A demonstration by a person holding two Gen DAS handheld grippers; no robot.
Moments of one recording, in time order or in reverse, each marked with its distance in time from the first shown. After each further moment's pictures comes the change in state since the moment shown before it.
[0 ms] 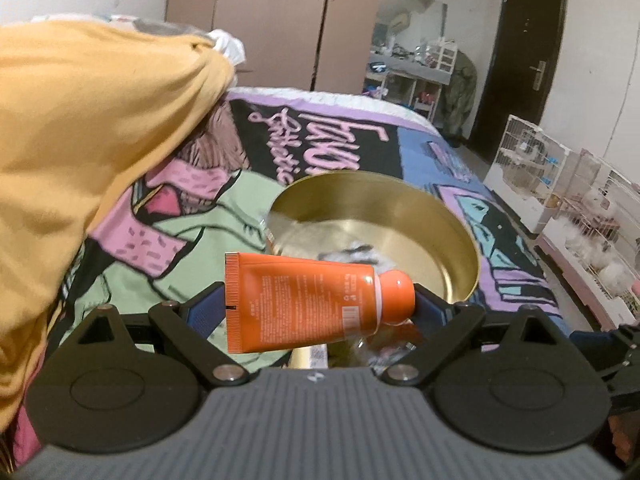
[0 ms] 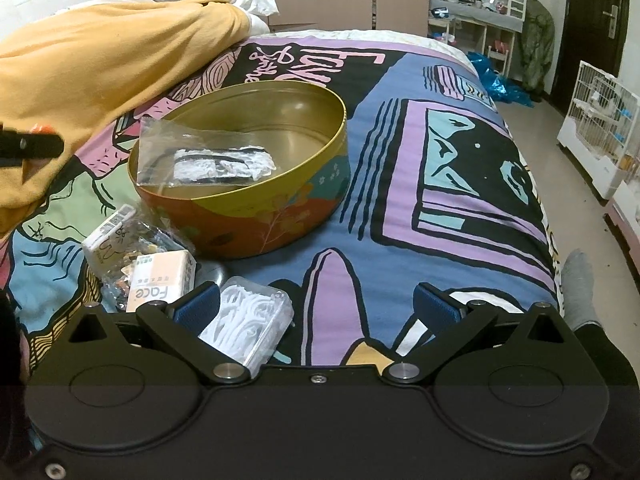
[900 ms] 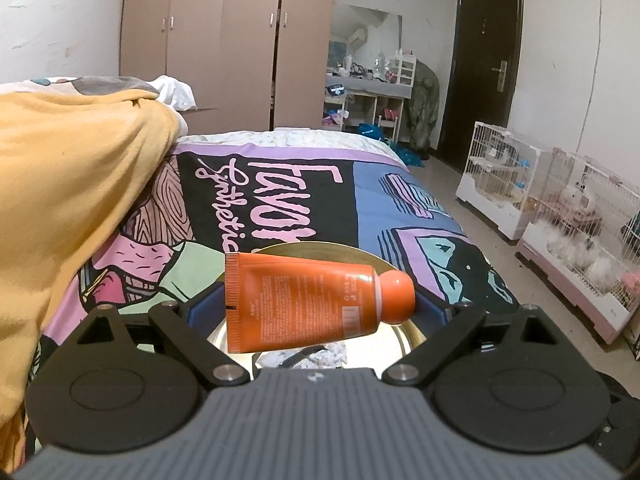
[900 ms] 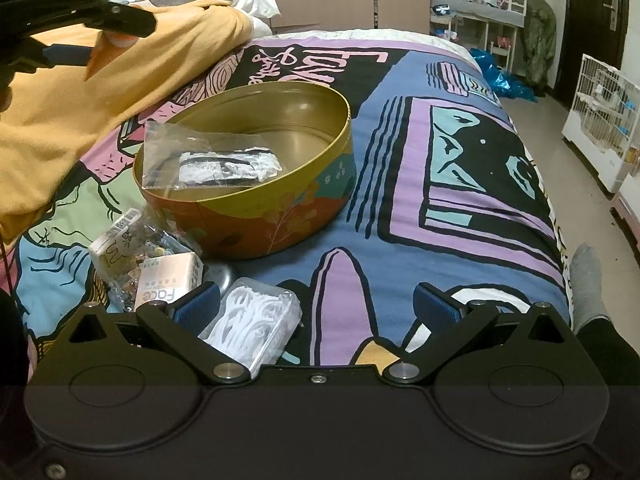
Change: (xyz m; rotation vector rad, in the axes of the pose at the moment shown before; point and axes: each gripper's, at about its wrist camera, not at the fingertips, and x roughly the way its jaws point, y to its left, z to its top) left arm 0.035 -0.062 0.068 0.113 -0.065 -0.061; right arm 0.001 0.000 -0.002 0.022 -0.004 0.025
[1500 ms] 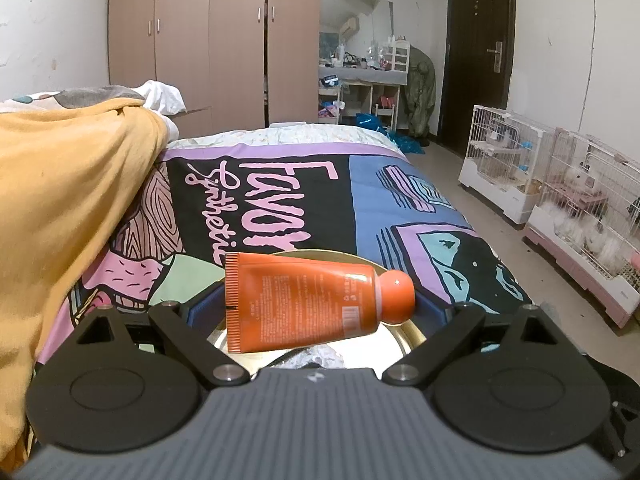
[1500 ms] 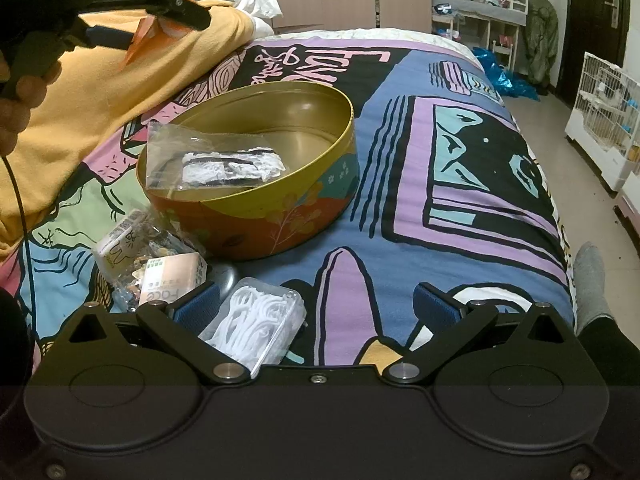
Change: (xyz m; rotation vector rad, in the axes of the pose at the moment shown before) left arm 0.031 -0.020 0.016 0.059 0.023 0.018; right arm 0.000 0.003 0.000 0.002 0.003 0.007
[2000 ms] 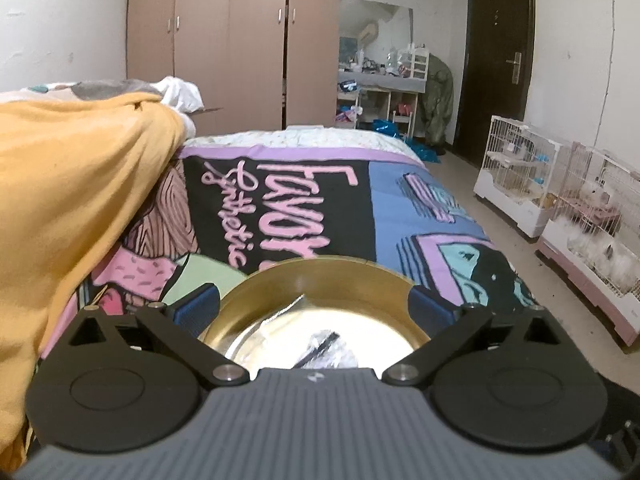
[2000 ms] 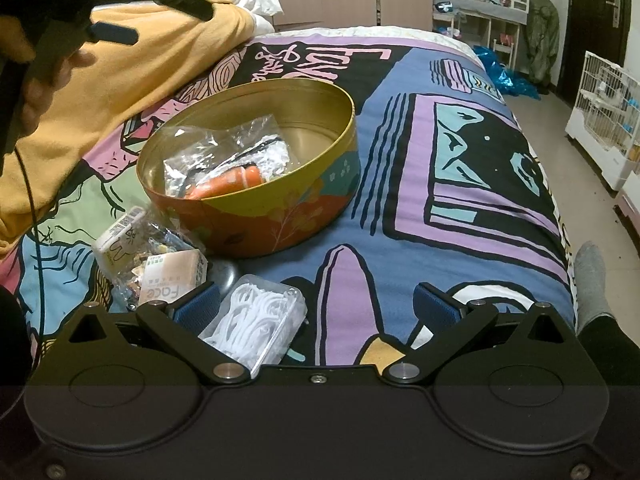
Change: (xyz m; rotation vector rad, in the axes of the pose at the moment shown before) left arm 0.010 0.021 -0.003 -0.052 -0.006 0.036; right arm 0.001 -0.001 -0.001 0.001 0.007 0.004
